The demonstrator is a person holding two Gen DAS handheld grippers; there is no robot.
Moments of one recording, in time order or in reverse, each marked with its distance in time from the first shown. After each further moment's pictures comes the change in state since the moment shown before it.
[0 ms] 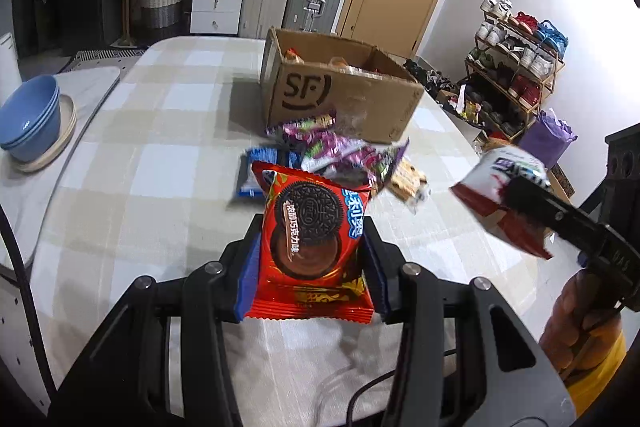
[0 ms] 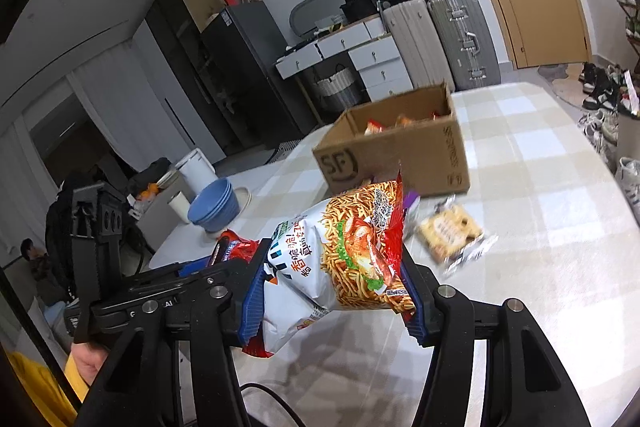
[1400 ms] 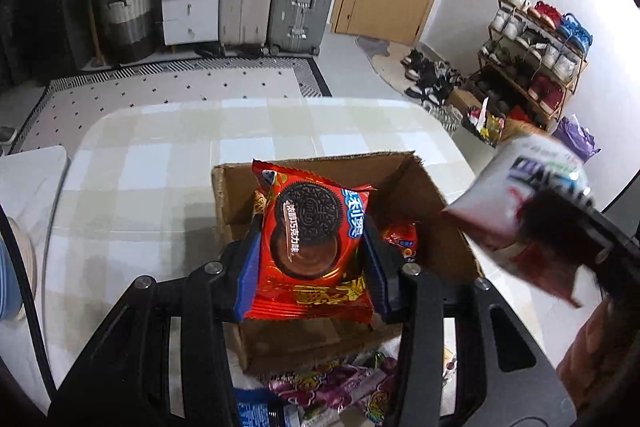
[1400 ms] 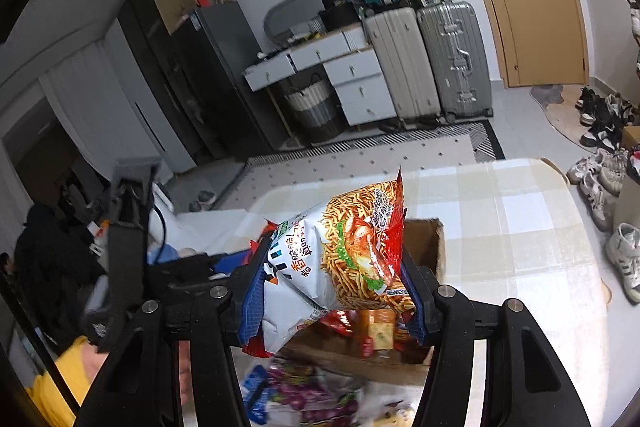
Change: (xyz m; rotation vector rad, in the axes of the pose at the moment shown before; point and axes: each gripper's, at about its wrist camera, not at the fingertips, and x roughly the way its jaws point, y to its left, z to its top) left arm 0.210 -0.019 0.268 0.071 0.102 0.014; right arm 0.143 -0.056 0.210 -0.021 0.035 -0.101
